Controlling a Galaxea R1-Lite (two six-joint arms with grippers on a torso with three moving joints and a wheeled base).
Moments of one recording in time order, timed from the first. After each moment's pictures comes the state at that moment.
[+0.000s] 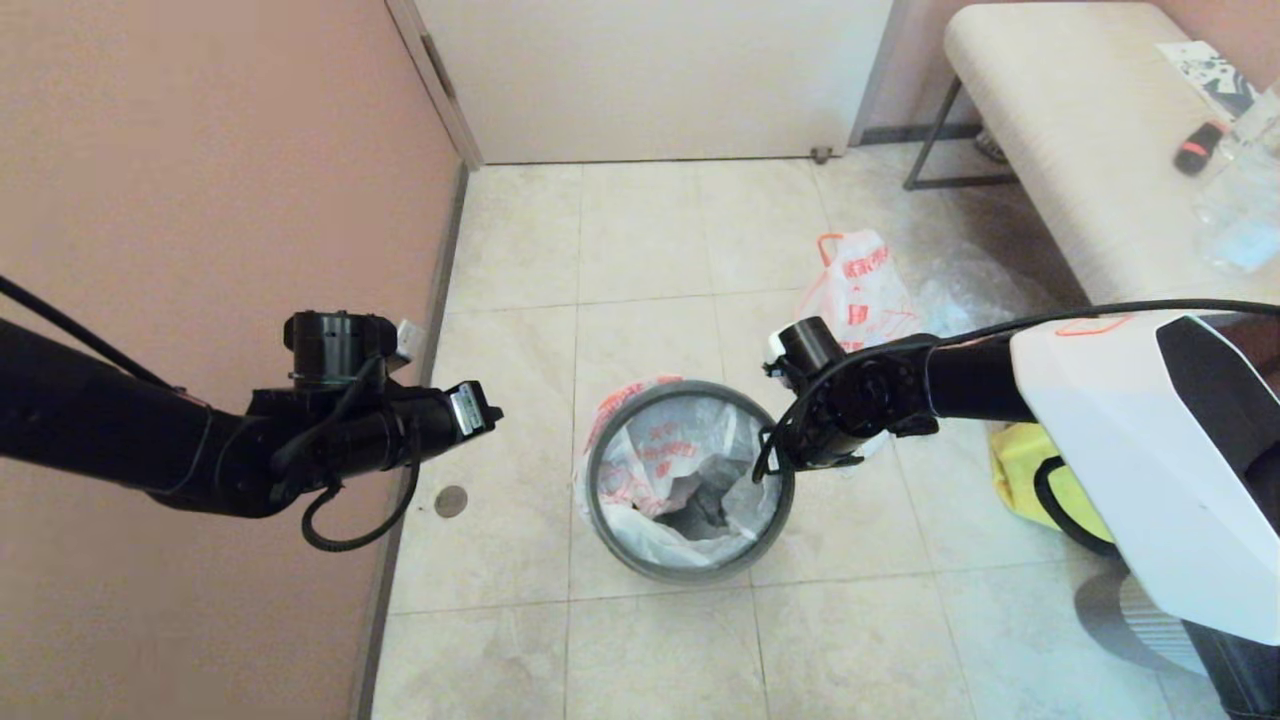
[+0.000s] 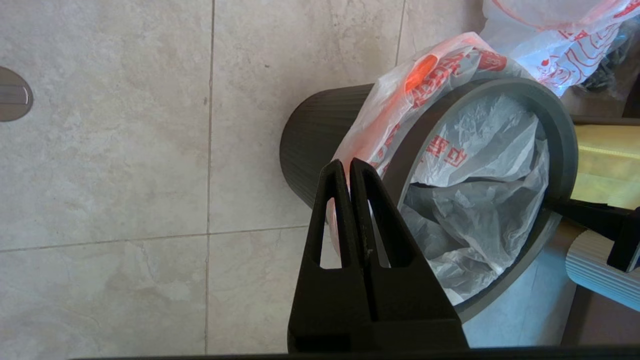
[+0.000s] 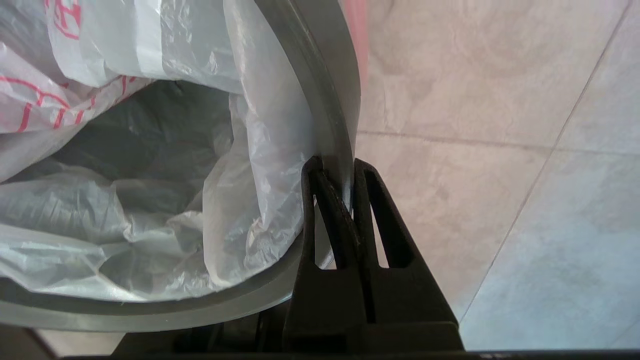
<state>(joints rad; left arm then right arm) -0.15 1.89 -0.96 -0.47 -0.19 -0.42 0.48 2.40 -1.97 0.48 -0.20 0.28</state>
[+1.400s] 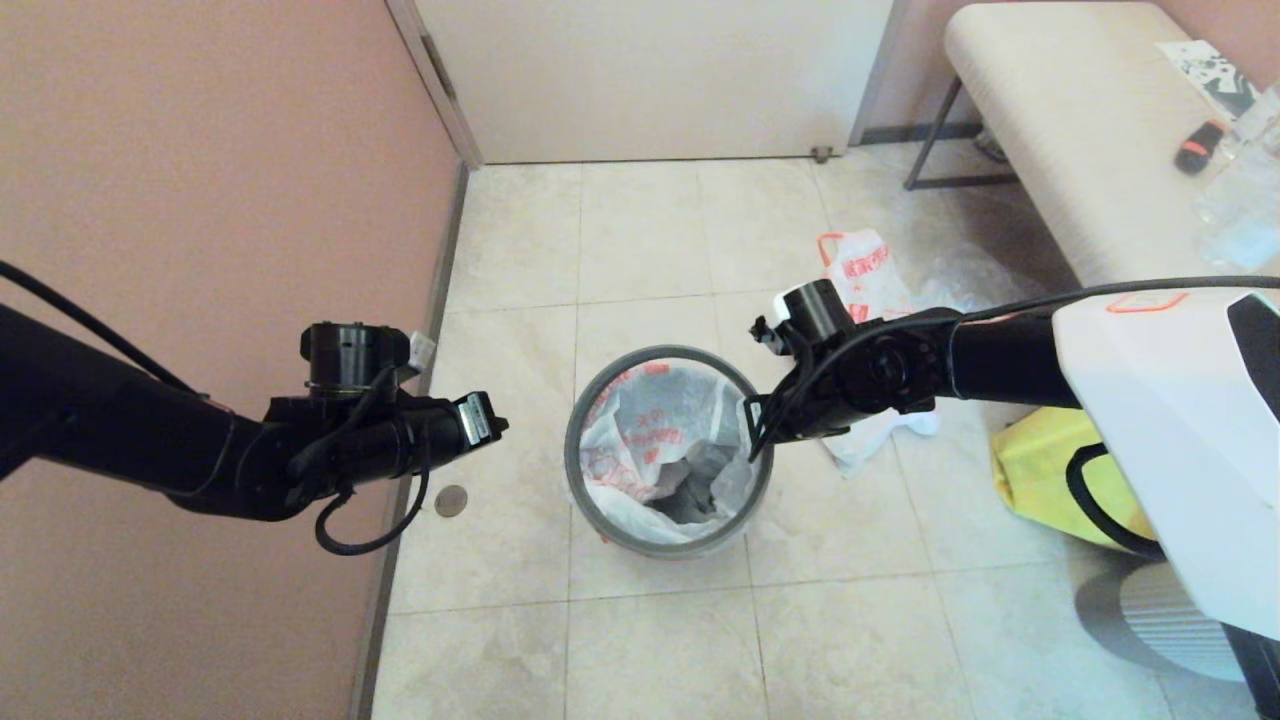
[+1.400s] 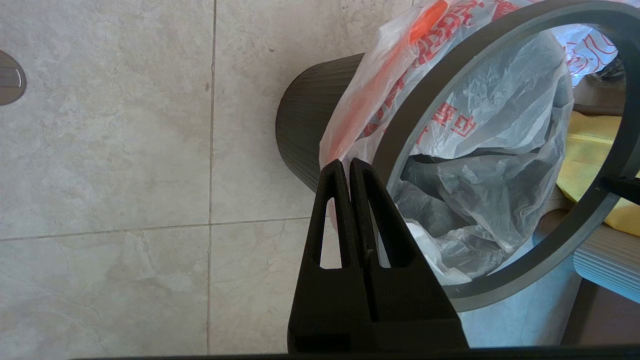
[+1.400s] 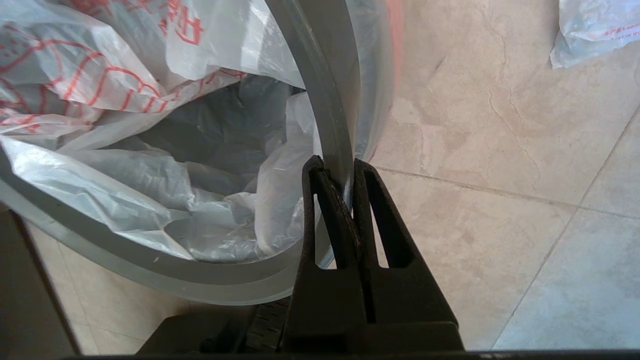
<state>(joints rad) -0.16 1.92 -0.96 -0.47 -0.19 -0.41 0.50 2.33 -1.97 0.41 -0.11 0.23</state>
